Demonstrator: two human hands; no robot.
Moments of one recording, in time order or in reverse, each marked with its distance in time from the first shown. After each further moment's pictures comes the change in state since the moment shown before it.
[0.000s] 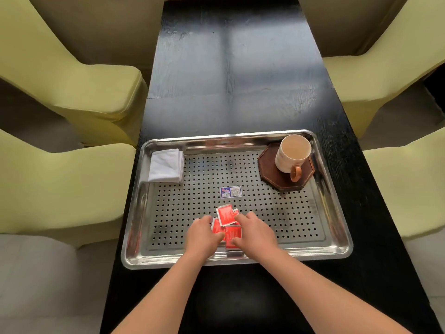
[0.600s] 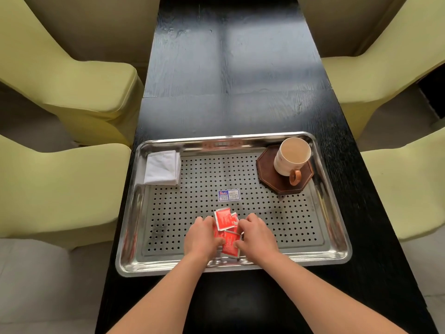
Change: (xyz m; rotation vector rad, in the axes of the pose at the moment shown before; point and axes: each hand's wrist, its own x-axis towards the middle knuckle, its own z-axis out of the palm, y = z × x) left_hand 0.019 -0.002 0.014 0.127 0.031 0.093; right_hand 0.010 0.011 0.005 0.057 0.039 0.002
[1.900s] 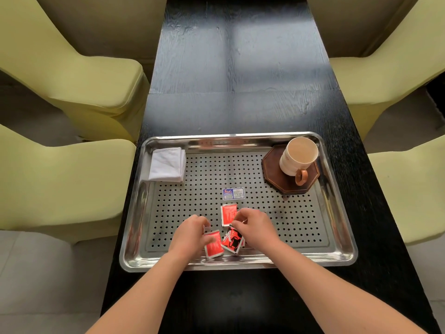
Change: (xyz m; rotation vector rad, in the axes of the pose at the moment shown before) left_hand 0.007 -0.044 -0.018 -0.006 -0.023 0.150; right_hand 0.014 -0.017 -0.018 0.356 -0.008 0.032
